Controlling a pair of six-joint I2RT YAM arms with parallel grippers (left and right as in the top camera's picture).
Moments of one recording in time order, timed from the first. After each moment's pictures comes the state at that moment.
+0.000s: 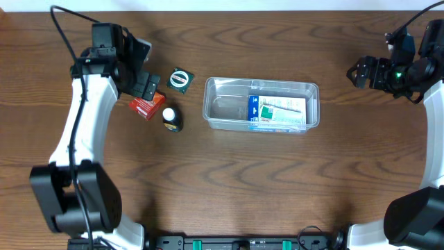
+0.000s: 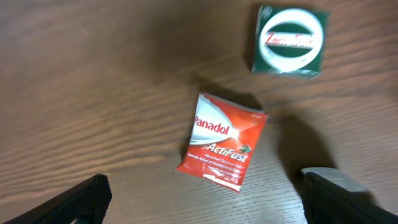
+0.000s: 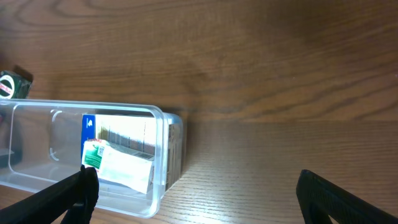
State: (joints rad) left arm 0.06 1.77 1.46 -0.83 0.03 0.41; right arm -0.27 1.65 1.59 -1.06 -0.37 -0.05
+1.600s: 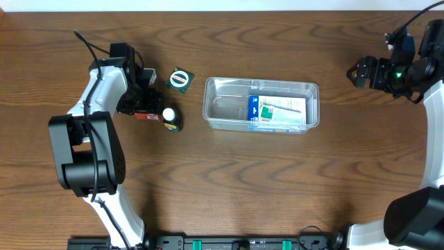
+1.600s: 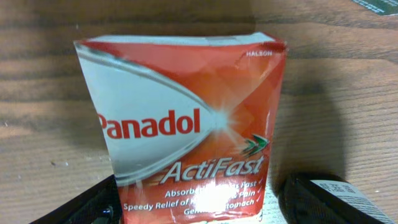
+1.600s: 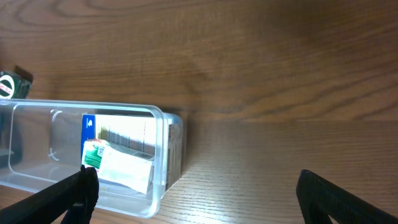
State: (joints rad) left arm 0.08 2.04 1.46 -0.93 0.13 0.17; right arm -0.27 1.65 1.59 -1.06 -0.37 -0.05
